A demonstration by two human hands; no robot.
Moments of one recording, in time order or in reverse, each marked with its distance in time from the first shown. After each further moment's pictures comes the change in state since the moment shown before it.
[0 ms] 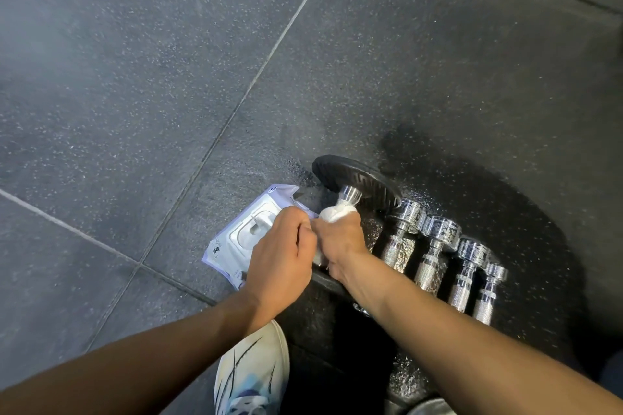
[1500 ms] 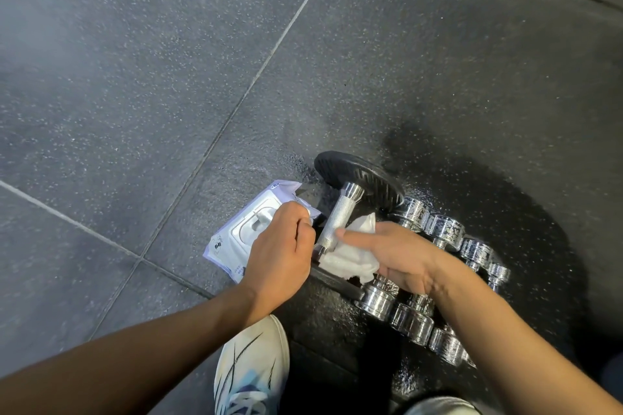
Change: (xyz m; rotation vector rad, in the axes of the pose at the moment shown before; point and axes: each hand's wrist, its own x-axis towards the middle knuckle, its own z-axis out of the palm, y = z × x) left_hand 0.003 -0.003 -0.005 -0.023 -0.034 0.024; right_hand -0.029 -0.031 -0.105 -0.353 -0.569 0.122
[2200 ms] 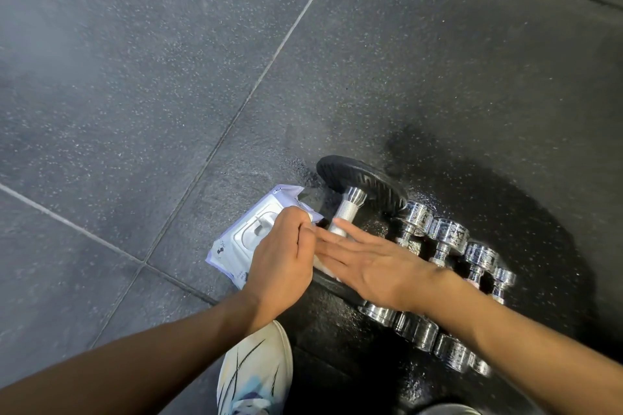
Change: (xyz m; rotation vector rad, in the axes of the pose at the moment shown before) left_hand -0.001 -0.005 0.002 -0.013 0.019 0.002; right_hand 0.010 0.004 0.009 -1.801 0.000 -1.020
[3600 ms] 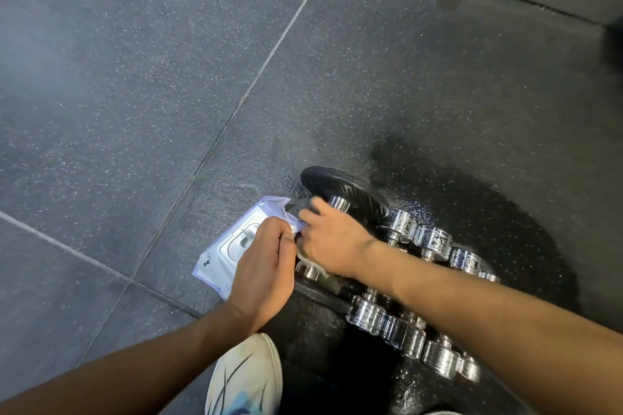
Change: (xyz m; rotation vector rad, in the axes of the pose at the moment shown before) left_hand 0.000 -0.001 0.001 -0.078 0.044 0.006; right_hand 0.058 0.018 -0.029 -0.426 -0.236 0.092
